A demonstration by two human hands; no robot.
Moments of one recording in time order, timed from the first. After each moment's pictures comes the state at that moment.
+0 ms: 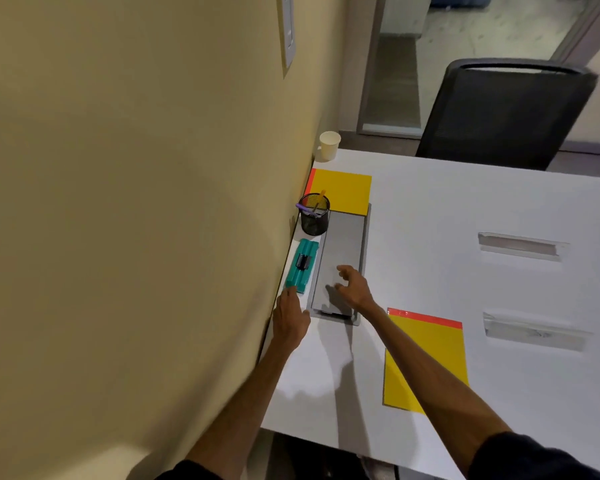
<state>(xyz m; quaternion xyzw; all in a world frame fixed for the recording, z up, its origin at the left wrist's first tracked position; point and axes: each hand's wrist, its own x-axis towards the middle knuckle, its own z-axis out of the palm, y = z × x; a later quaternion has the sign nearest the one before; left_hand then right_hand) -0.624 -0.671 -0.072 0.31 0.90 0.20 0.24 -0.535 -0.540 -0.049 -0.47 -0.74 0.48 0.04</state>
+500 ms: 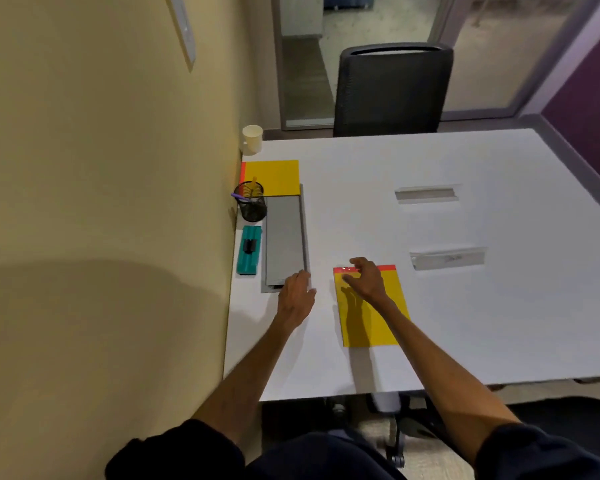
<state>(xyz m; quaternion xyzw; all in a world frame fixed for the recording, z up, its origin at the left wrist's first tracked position) -0.532 -0.658 -0.051 0.48 0.79 0.20 0.32 -0.380 -0.570 -0.032 -0.59 -0.68 0.40 0.12</state>
